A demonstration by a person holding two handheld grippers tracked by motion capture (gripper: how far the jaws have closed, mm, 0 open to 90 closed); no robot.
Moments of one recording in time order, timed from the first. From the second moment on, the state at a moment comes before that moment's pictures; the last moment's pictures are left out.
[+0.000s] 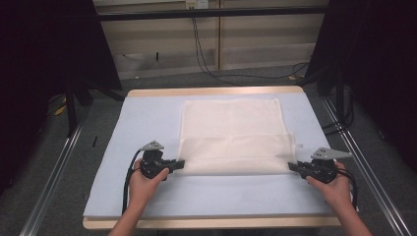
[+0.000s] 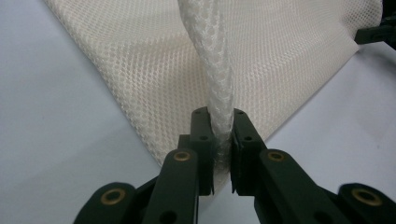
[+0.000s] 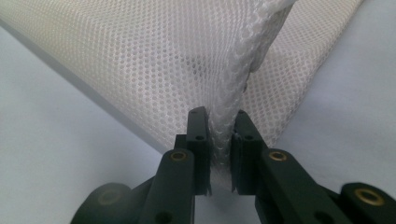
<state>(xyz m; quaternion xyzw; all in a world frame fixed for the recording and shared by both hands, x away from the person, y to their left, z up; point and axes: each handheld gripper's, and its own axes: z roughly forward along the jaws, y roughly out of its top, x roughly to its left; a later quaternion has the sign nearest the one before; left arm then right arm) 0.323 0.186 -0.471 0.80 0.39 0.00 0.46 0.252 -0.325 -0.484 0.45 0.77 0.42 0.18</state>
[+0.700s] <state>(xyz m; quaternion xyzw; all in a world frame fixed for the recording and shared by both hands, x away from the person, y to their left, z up) 0.319 0.190 -0.470 0.79 0.40 0.00 0.46 0.238 -0.350 -0.477 0.46 0.77 0.41 0.17</state>
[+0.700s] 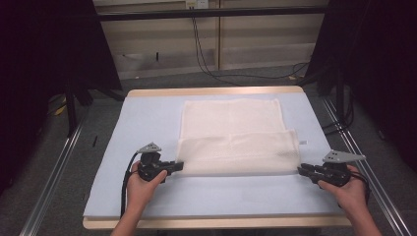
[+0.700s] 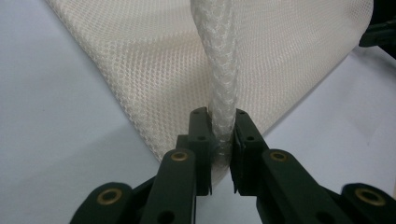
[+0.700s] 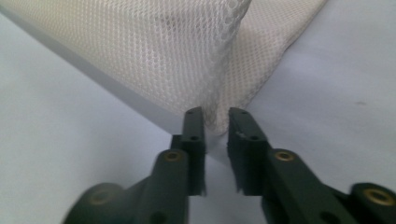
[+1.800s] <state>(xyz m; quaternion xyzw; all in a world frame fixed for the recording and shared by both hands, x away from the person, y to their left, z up) 0.294 0.197 -0.467 0.80 0.39 -0.01 0.45 0.249 -0.350 -0.485 0.43 0.79 0.42 0.12</state>
